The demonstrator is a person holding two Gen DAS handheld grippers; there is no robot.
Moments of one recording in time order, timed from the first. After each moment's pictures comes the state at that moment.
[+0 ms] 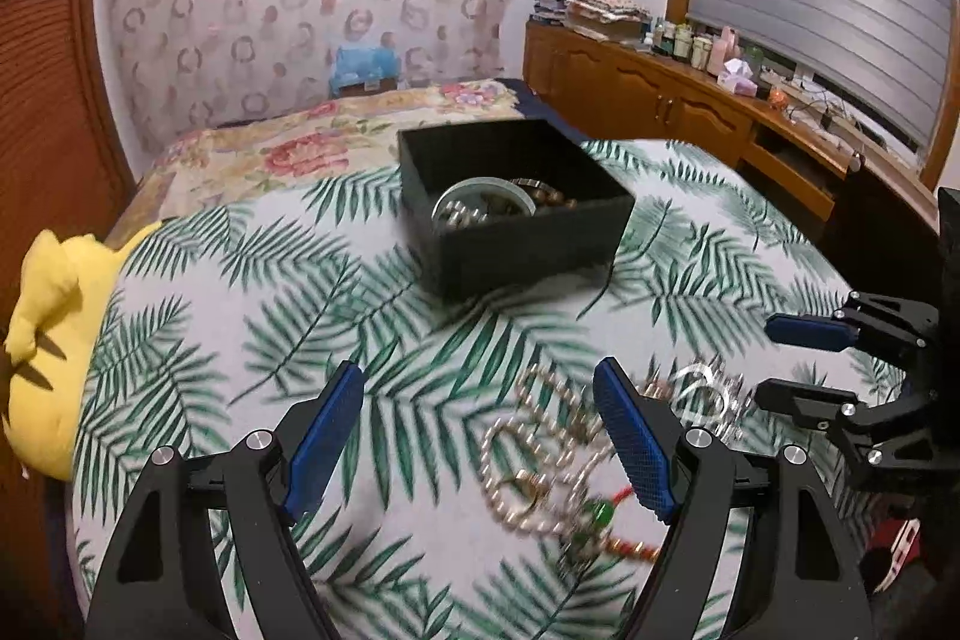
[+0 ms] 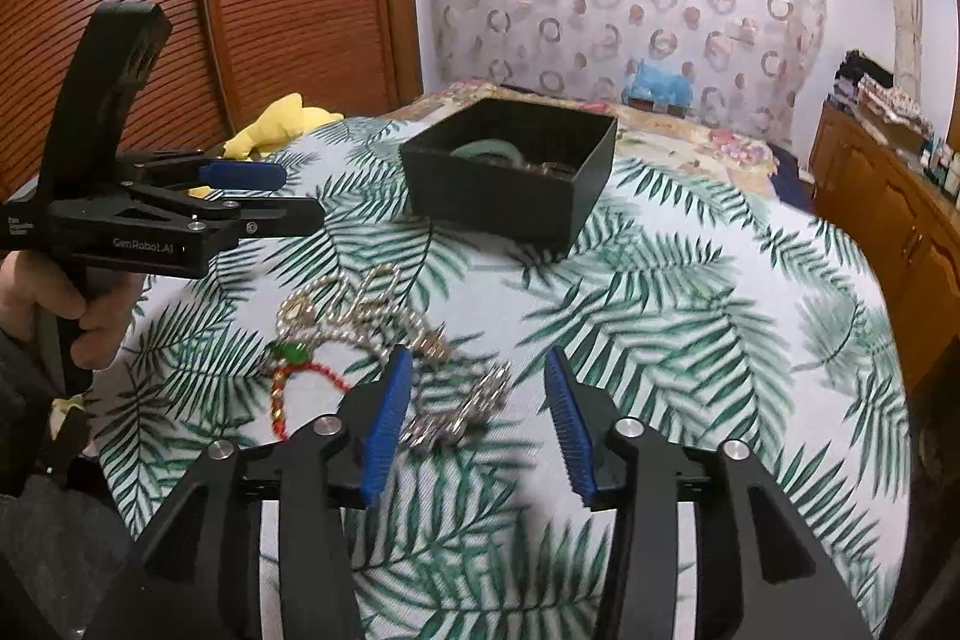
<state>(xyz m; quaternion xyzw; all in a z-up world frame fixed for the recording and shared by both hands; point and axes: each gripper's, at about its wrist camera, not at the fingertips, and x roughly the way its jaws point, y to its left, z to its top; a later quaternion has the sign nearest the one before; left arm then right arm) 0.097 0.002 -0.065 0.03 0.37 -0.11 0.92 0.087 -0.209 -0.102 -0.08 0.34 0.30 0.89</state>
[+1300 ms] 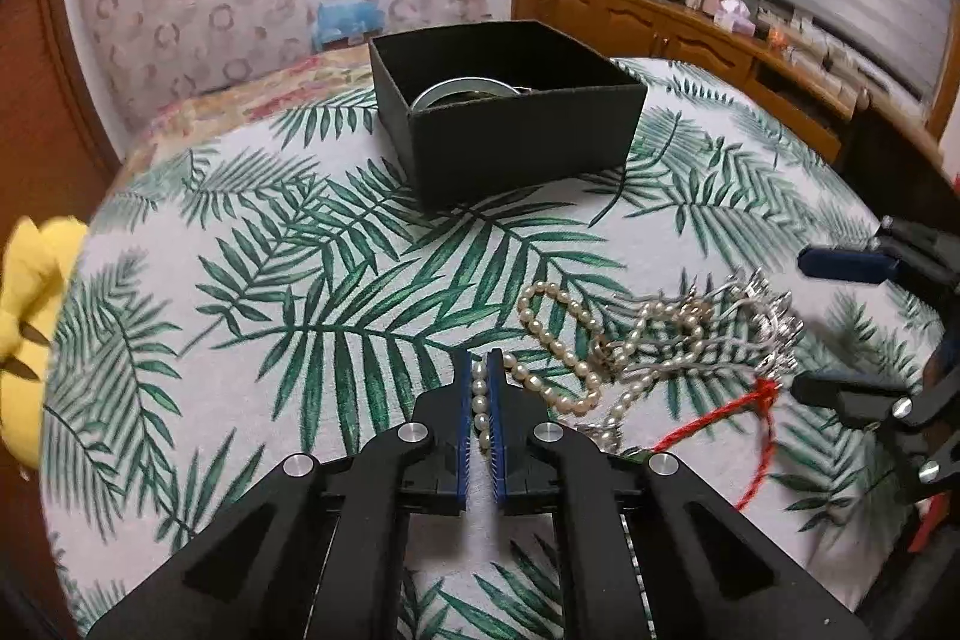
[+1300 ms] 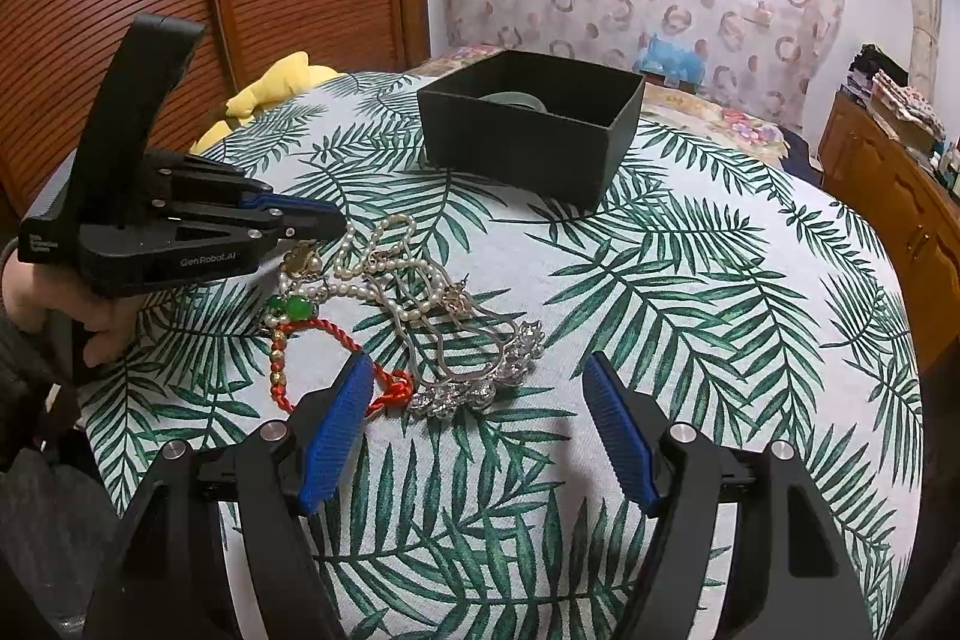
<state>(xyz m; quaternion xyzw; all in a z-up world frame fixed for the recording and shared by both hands) 0.107 -0.003 -0.105 0.04 0.42 -0.13 0.90 0.090 -0.194 -0.113 -0.11 0.37 0.31 0.87</state>
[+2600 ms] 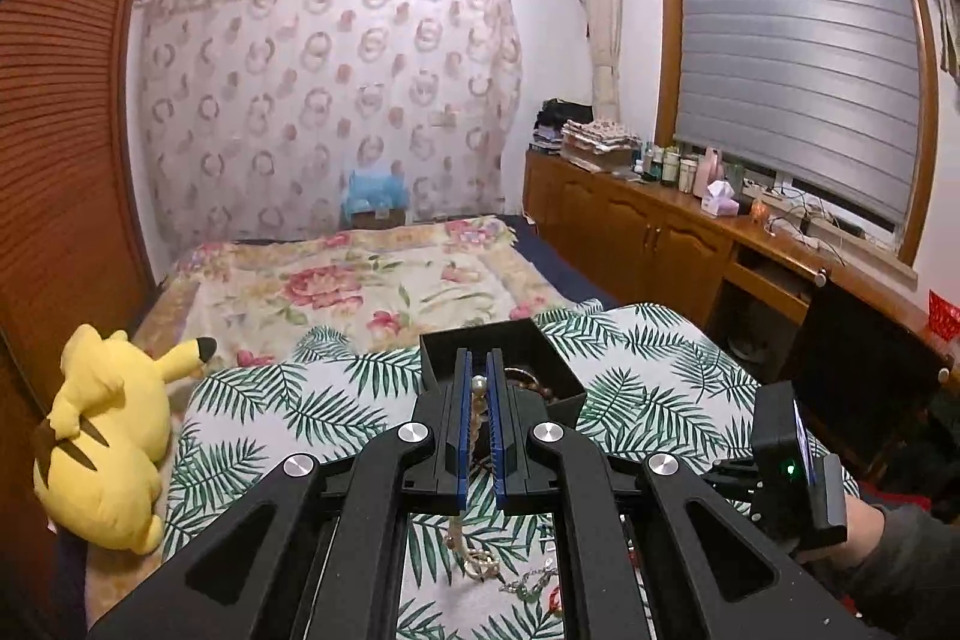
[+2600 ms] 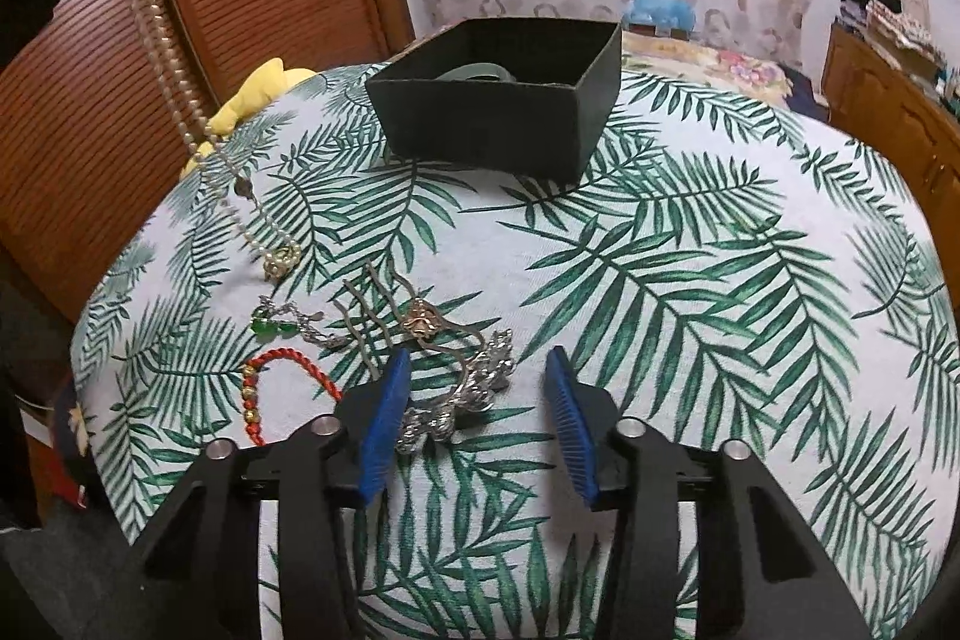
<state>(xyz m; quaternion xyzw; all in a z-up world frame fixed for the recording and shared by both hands) 0.055 0.013 0.053 0.00 0.22 -0.11 0.97 0.124 -0.200 -0.127 -0.04 0.42 0.30 0.85</state>
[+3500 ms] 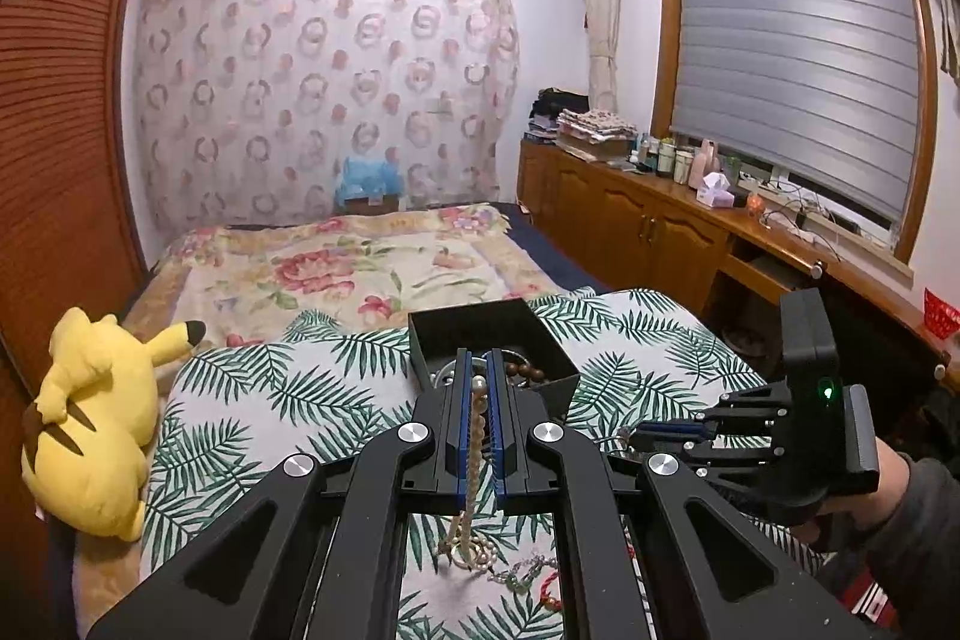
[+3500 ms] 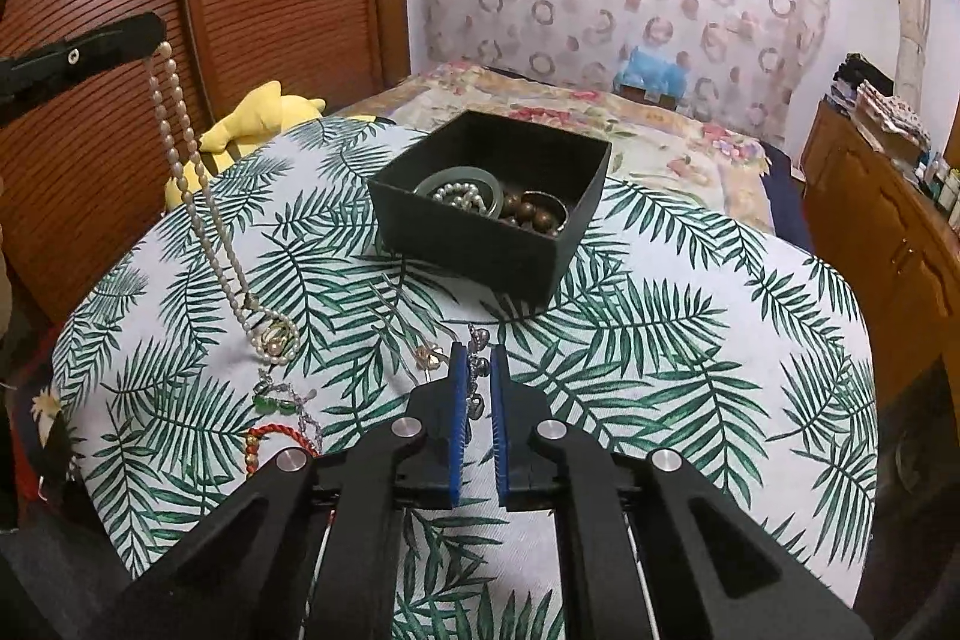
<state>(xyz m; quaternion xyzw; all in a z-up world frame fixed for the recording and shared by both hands) 0.055 0.009 0.044 0.00 0.24 -0.11 0.97 0.132 -0.191 -0.071 -0.11 0.36 0.29 0.88</state>
